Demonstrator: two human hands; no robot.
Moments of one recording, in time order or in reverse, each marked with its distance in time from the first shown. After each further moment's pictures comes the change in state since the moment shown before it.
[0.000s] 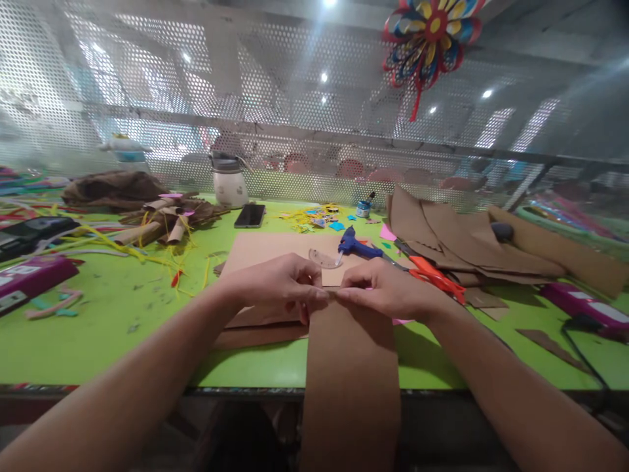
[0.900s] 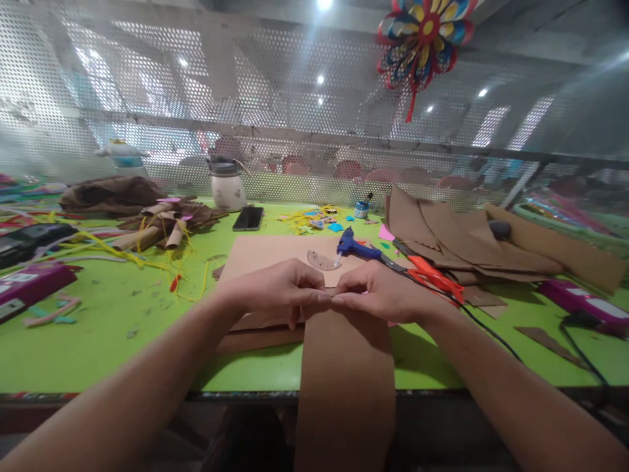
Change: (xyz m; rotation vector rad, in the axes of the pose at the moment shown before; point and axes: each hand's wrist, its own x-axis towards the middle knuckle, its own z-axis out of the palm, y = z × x) left_hand -0.001 0.004 0.004 0.006 -0.010 0.009; right_hand 0.000 -0.004 0.003 0.103 0.004 0.036
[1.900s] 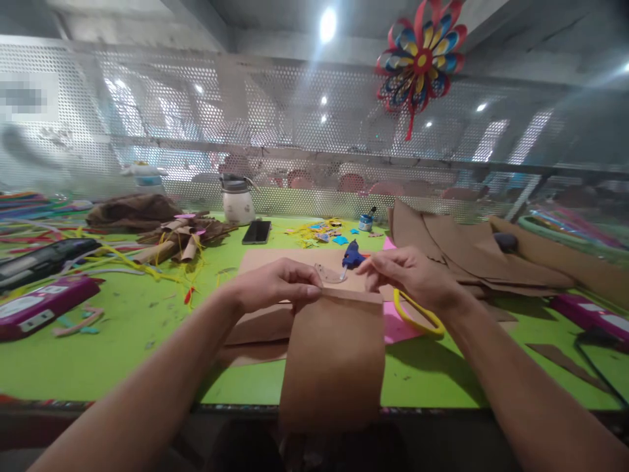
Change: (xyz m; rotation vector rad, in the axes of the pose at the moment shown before) left_hand -0.011 -0.008 -0.022 -0.139 0.059 0.151; right_hand -0.006 0.022 -0.021 0.669 0.150 -0.093
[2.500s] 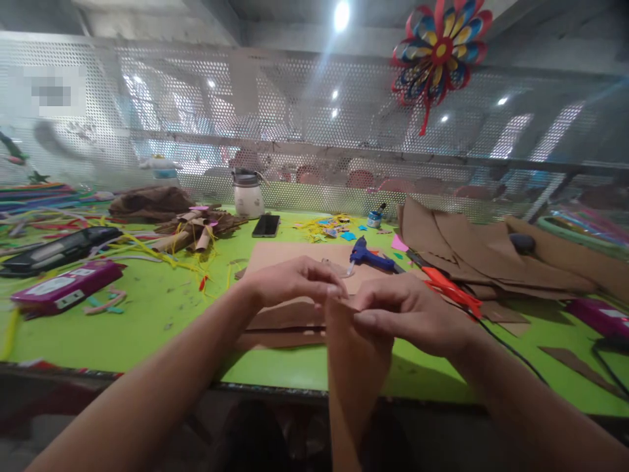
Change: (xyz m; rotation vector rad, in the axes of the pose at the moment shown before) left_hand 0.007 -0.001 0.013 -0.110 -0.042 -0.007; right_hand -0.016 -0.026 0.049 -0.230 -0.166 -0.087
